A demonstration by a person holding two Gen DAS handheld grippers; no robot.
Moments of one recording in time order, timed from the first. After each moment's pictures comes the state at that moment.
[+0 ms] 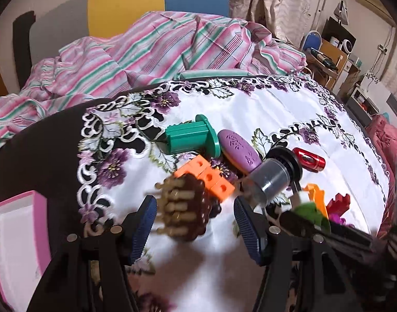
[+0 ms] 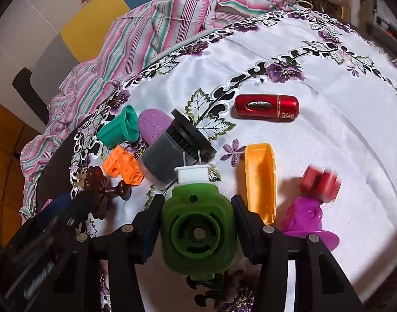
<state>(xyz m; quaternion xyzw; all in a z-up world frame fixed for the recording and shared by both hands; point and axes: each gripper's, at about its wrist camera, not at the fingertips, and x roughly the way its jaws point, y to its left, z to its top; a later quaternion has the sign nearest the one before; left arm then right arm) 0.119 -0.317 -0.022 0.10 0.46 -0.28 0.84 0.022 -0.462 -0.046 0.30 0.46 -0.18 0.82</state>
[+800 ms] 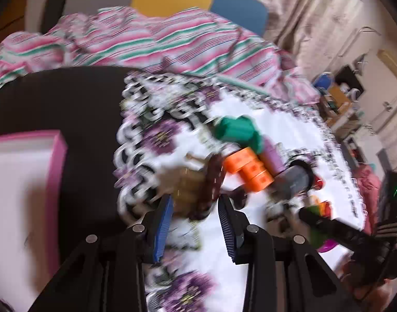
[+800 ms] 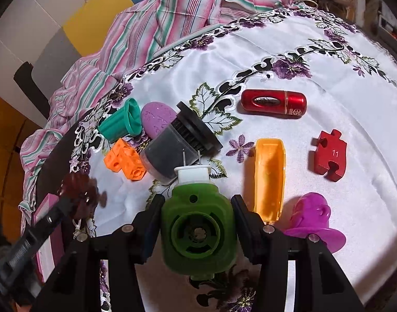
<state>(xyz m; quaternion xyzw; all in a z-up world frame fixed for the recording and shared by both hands) 0.137 -0.221 -0.042 -0.05 0.49 -0.25 0.83 0.026 -0.460 -0.050 0.30 0.47 -0.17 0.81</state>
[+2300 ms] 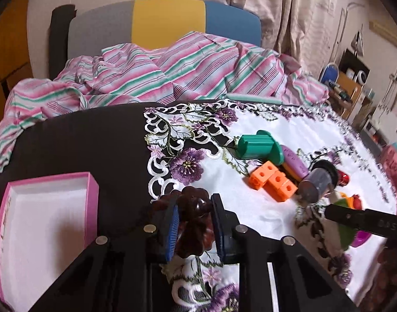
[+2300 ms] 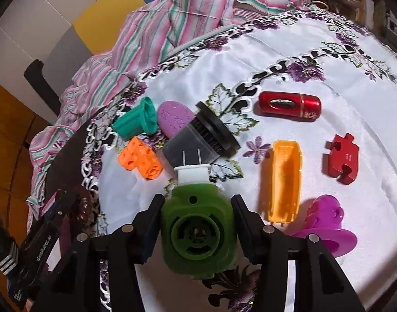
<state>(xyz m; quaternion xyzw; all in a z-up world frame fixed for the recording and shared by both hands) 0.133 -0.218 -0.027 0.04 0.40 -0.23 0.88 0.031 -0.453 -0.048 0.30 0.46 -0.13 0.83</state>
